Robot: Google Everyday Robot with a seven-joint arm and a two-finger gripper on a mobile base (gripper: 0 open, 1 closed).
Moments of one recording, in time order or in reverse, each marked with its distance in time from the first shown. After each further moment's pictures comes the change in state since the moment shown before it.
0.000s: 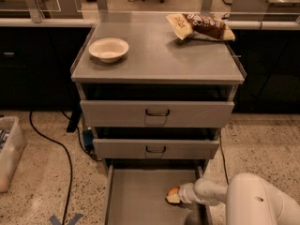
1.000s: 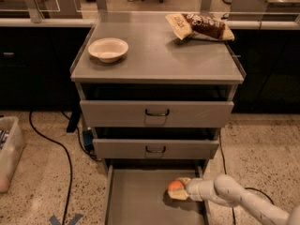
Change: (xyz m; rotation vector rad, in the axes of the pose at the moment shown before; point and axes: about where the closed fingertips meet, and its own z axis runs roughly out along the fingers) arm -0.068 0.053 -0.119 -0.200 -0.265 -0.105
